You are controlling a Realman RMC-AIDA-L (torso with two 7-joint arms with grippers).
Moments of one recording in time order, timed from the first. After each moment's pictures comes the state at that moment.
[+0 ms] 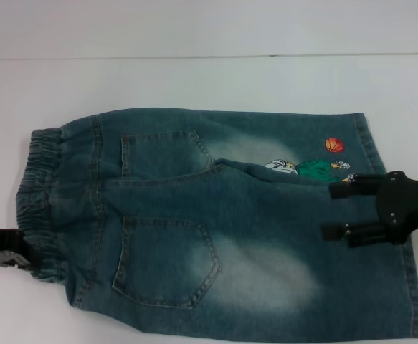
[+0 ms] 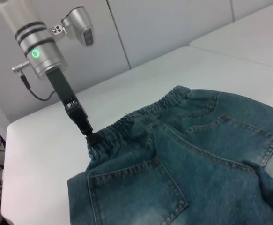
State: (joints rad) left arm -0.64 -2.04 0.55 0.93 2.84 1.72 -2.50; right arm 0.50 2.07 -0.62 -0.85 -2.21 -1.77 1.53
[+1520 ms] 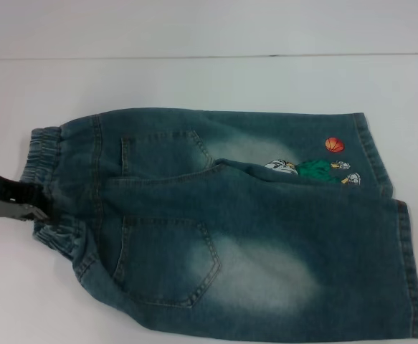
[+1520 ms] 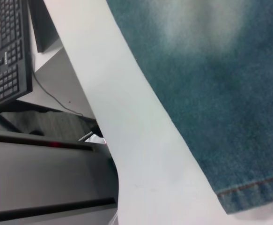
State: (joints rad) left arm -0.74 -2.03 0.55 0.94 2.82 1.74 -2.53; right arm 0.64 1.89 -0.96 -0.80 -2.65 -1.99 1.87
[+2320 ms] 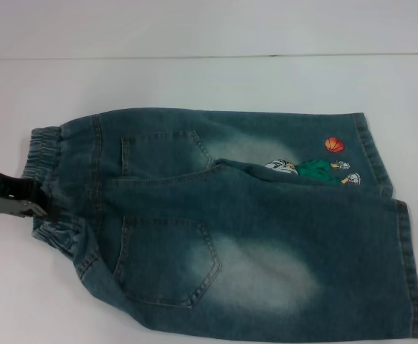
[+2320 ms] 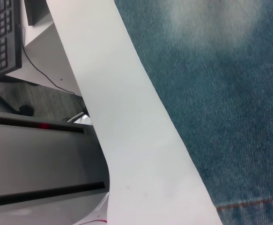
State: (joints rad) left arm -0.75 -2.02 0.55 0.94 2.82 1.74 -2.53; right arm 0.69 1.96 -0.98 -0.79 -2.75 -1.94 1.86
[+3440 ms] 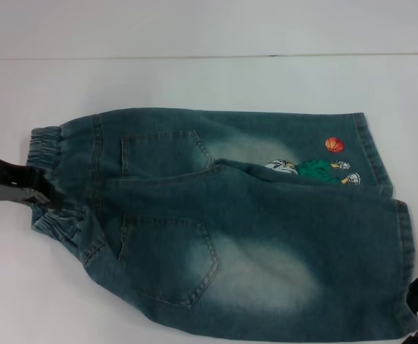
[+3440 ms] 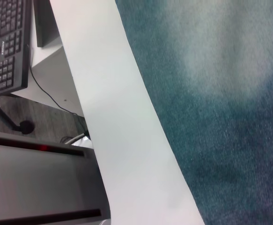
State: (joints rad) left arm -0.76 -2.01 0.55 0.94 2.79 1.73 -2.53; right arm 0.70 1.99 -0.97 -0.79 -2.70 -1.90 1.83
